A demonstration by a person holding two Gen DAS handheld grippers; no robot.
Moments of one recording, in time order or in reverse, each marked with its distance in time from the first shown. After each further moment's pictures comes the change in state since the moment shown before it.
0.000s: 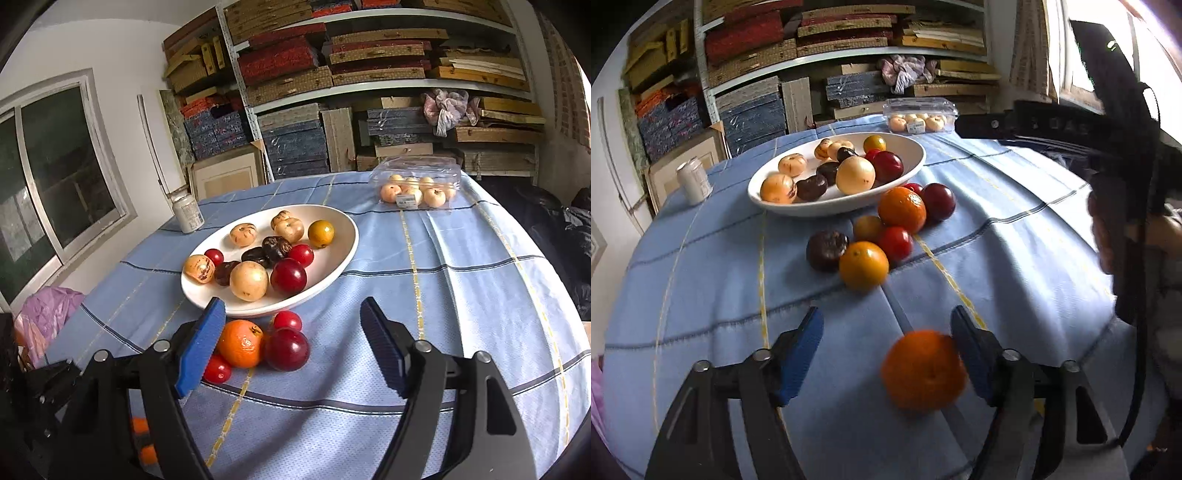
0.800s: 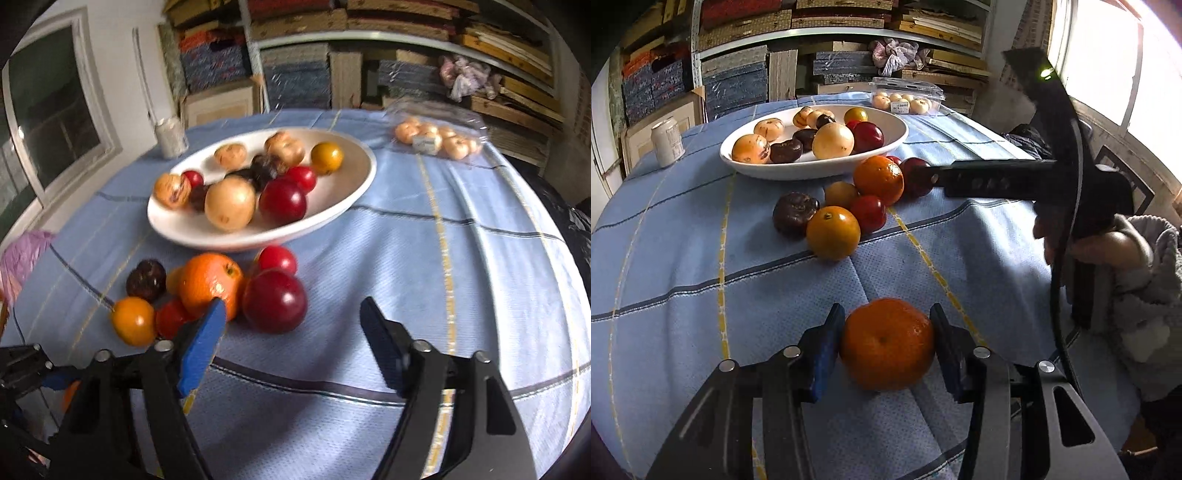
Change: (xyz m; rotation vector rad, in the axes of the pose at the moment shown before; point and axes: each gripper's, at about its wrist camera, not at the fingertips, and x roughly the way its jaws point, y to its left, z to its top) left arm 0.019 0.008 -0.008 -0.077 0.071 -0.153; right arm 0.076 0.008 -0.020 -0.102 0.268 -0.059
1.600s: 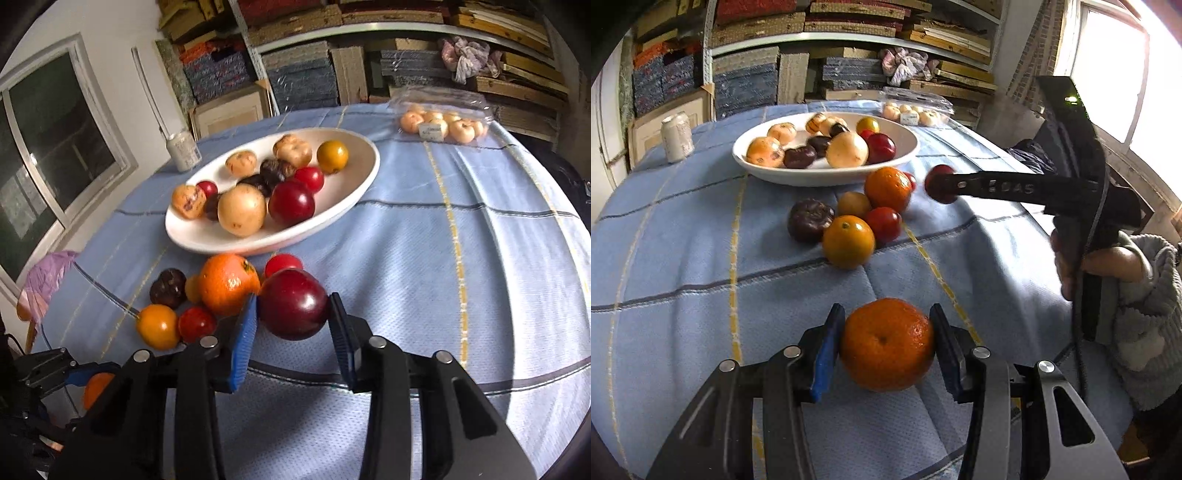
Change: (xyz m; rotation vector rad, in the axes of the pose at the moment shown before) left arm -0.010 0.007 0.002 -0.040 -0.044 0.015; right arm -0.014 -0.013 -0.002 0.098 -0.036 0.107
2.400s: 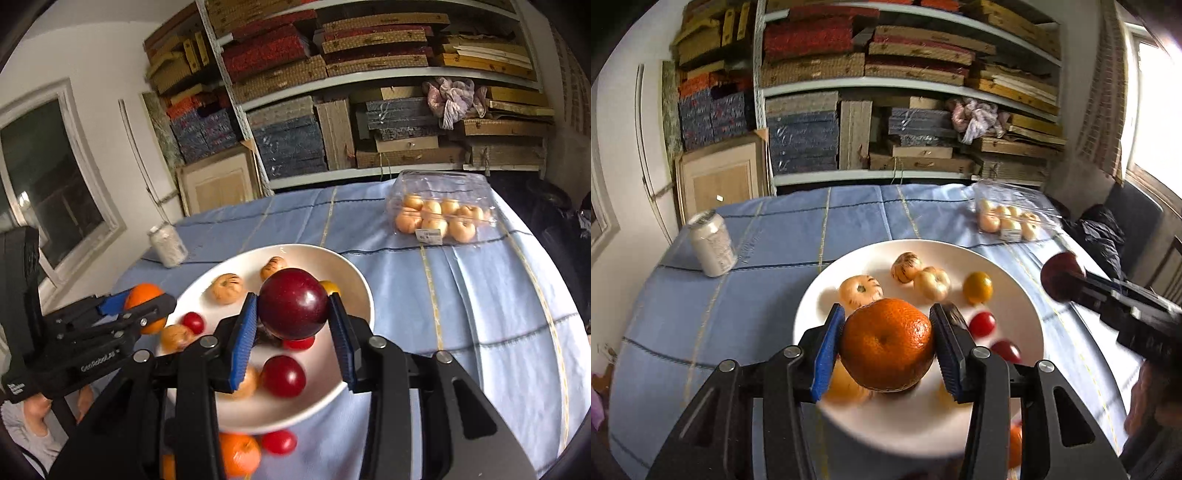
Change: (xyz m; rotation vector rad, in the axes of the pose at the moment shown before) left arm 0.061 0.078 0.192 -0.091 -0.158 0.224; right arm 0.016 -0.004 0.120 0.030 -0.182 -0.046
